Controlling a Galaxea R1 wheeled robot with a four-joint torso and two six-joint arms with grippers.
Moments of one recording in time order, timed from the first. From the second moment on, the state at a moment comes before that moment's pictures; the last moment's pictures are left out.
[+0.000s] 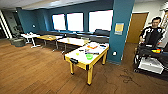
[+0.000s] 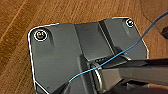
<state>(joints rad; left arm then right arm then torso) 1.55 3.06 -2.80 0.47 -0.18 -0.31 -1.53 3.09 -2.76 -0.19 0.03 0.00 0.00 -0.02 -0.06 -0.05</state>
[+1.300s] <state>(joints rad) 1.54 3.06 -2.80 0.47 -0.19 -0.31 -1.52 3.09 -2.76 -0.19 0.04 0.00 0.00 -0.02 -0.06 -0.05</state>
